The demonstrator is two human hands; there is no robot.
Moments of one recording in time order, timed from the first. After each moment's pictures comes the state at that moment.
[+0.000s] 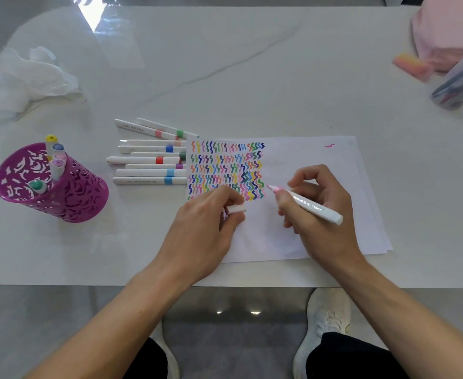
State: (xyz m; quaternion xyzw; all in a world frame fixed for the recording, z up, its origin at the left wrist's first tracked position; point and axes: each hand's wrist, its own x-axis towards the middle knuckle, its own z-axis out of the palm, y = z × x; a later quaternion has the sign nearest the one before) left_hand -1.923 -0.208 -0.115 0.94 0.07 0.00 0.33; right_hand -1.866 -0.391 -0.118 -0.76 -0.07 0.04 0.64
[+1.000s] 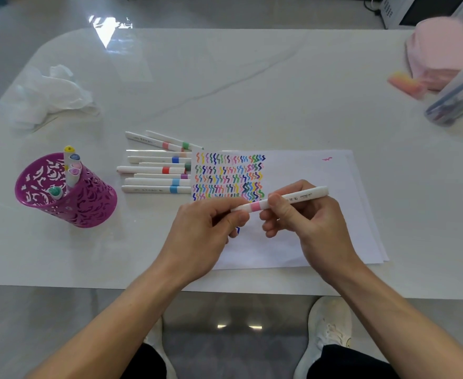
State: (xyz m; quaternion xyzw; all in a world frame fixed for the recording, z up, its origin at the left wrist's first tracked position) left_hand -1.922 -0.207 -0.102 0.86 0.10 -0.01 0.50; right_hand -1.868 -0.386 -0.101 -0.67 -0.08 0.16 0.72
